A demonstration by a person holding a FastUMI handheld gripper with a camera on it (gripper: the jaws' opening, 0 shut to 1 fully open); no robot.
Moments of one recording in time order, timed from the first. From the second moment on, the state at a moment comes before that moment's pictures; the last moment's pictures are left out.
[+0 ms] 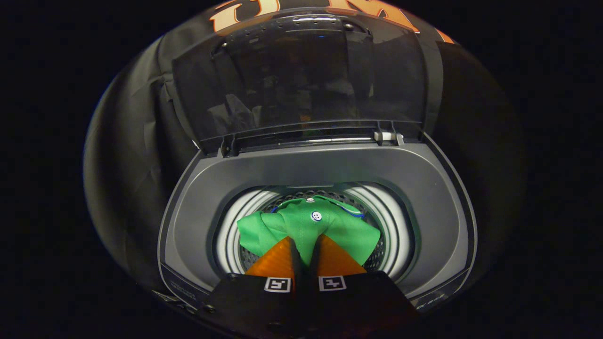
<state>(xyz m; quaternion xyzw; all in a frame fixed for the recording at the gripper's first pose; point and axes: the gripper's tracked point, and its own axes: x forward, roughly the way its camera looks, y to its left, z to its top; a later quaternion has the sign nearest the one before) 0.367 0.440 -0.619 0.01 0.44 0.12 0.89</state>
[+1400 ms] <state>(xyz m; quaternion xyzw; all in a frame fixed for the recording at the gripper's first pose) 0.359 0.436 -0.377 0.05 0.23 0.17 0.96</state>
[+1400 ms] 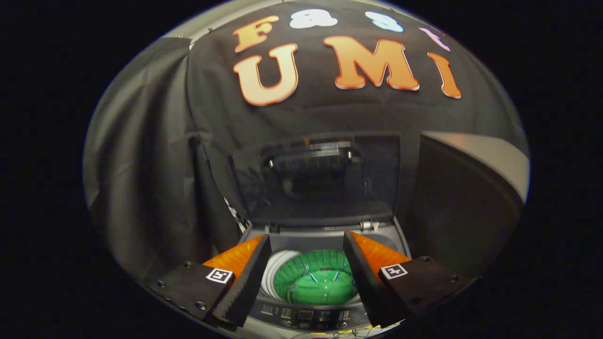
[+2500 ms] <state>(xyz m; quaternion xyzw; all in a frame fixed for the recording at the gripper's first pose) 0.603 0.382 -0.286 0.00 0.22 0.09 0.97</state>
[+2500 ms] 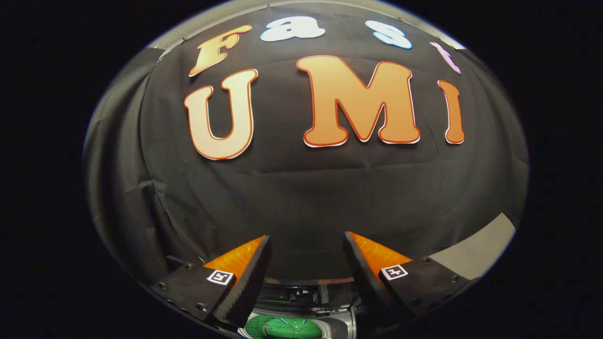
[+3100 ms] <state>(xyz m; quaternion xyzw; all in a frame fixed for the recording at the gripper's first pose) 0.628 0.376 -0.377 -0.02 0.32 0.09 0.94</state>
